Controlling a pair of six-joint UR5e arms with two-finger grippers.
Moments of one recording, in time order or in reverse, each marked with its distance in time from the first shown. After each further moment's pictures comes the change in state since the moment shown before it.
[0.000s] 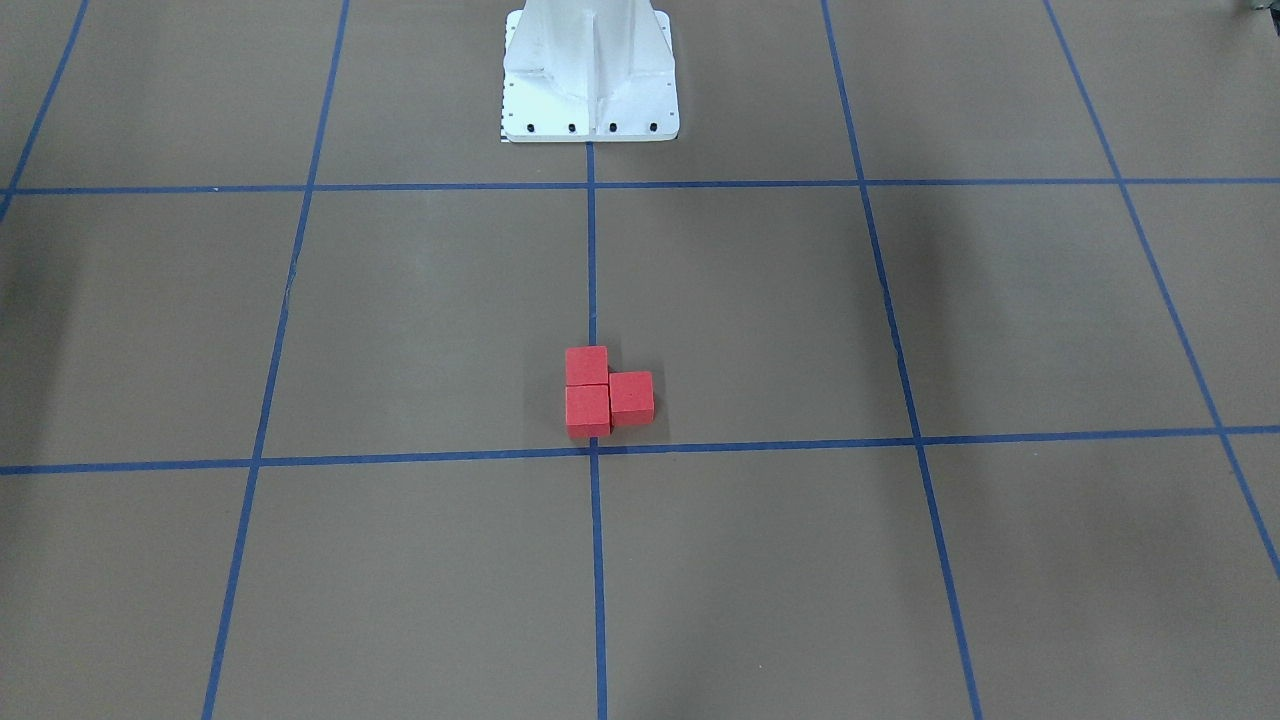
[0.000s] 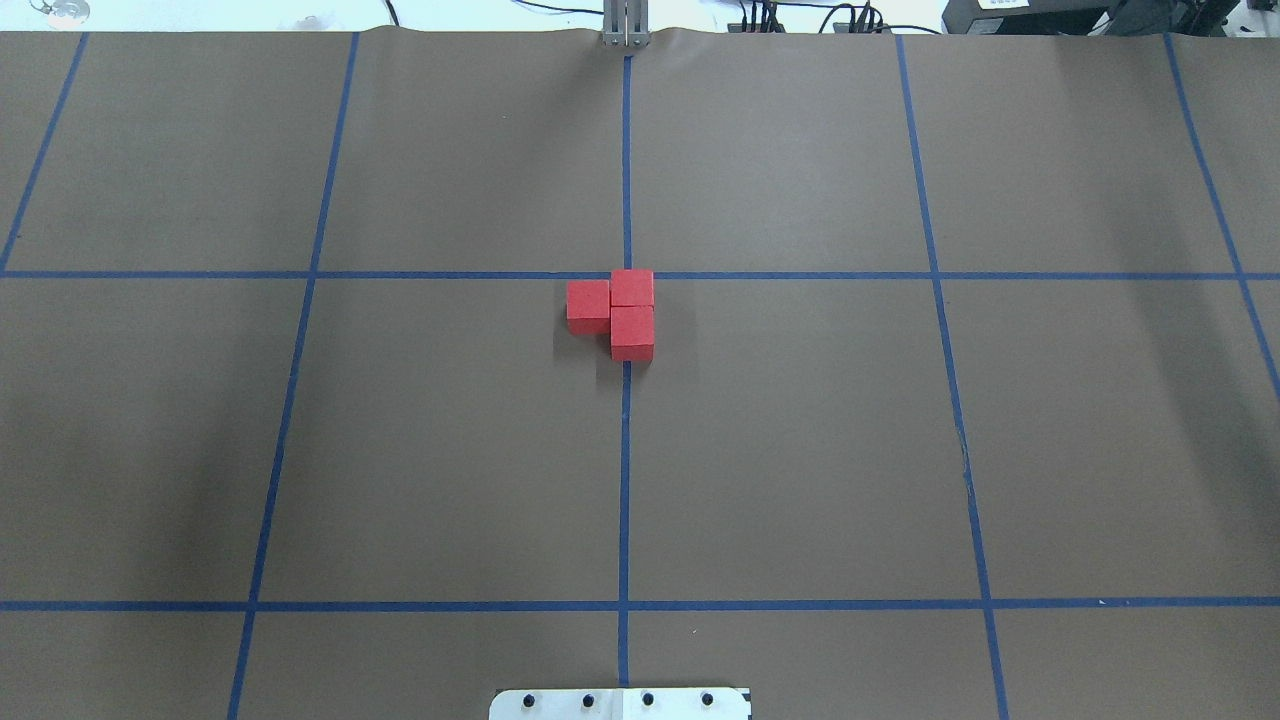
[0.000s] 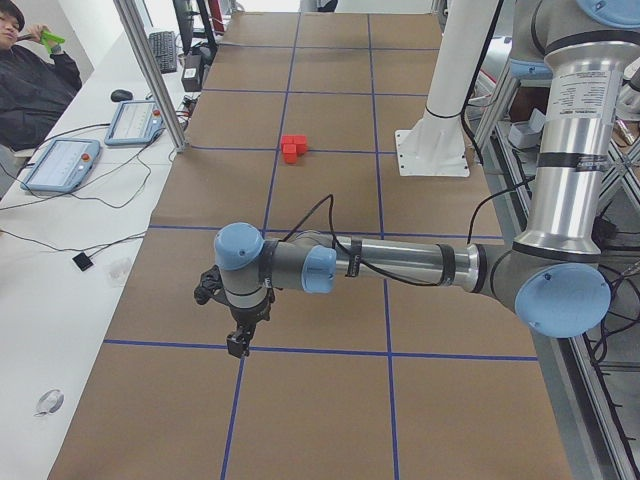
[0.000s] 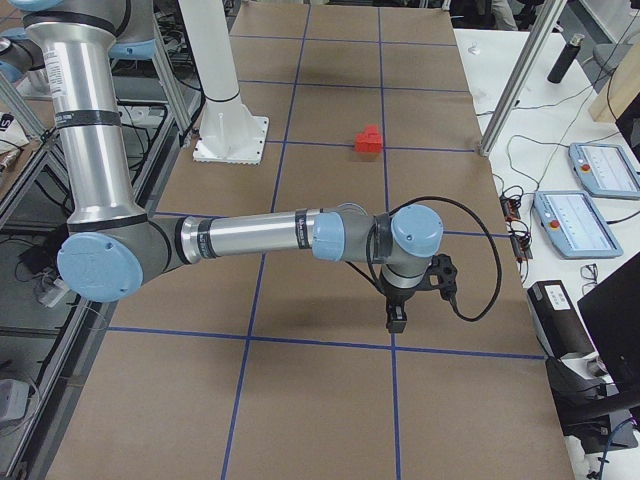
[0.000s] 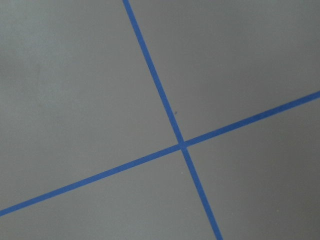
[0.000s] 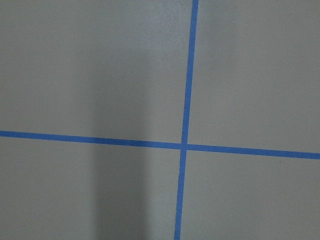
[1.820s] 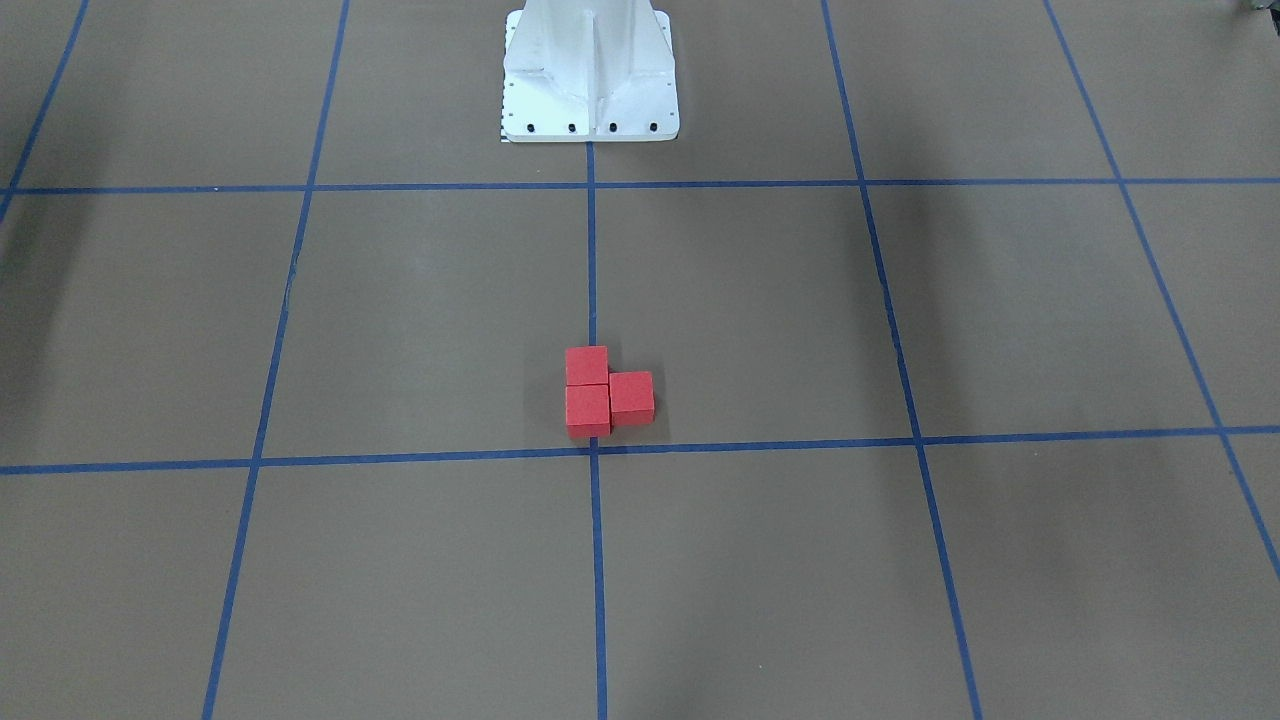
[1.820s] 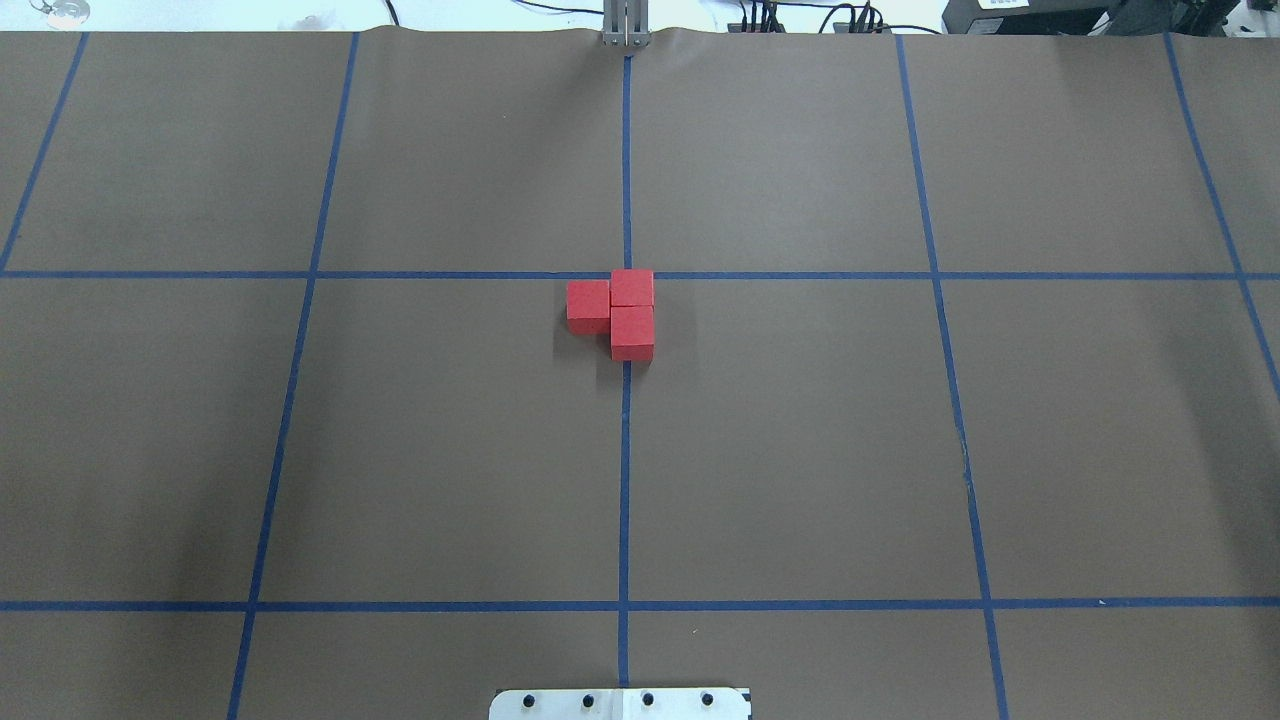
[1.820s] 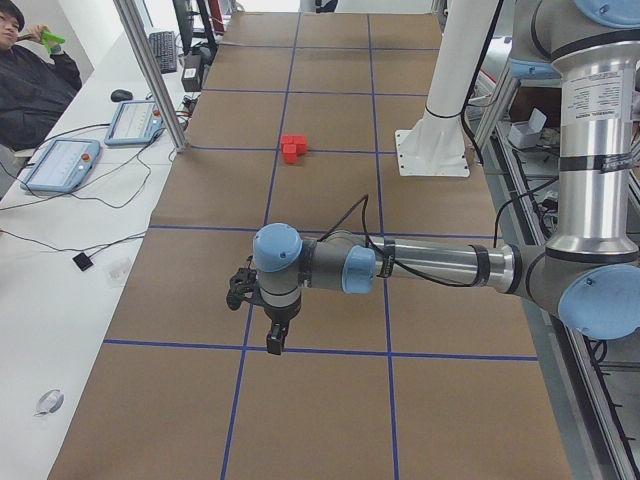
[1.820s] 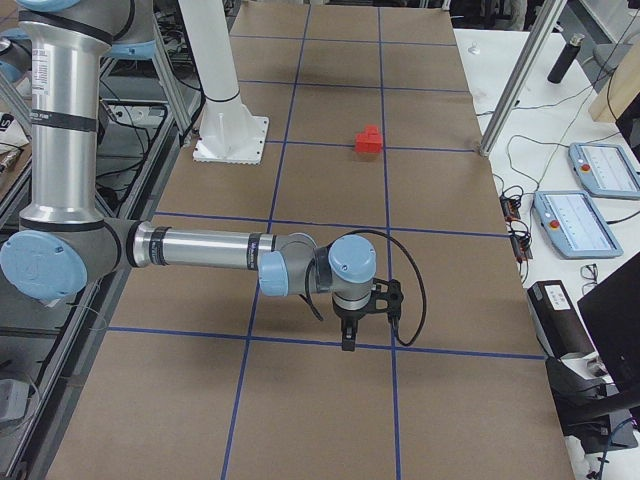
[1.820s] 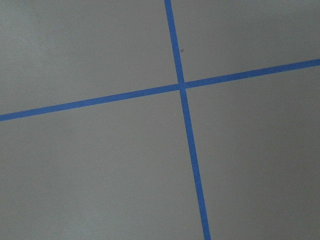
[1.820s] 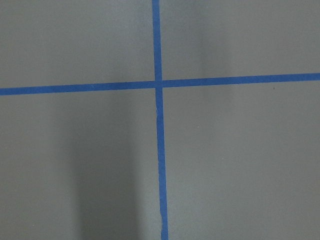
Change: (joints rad) left arm 0.001 0.141 -0.150 0.004 -0.051 -0.160; right arm -0.077 -0.221 0.051 0.312 -0.020 0.242
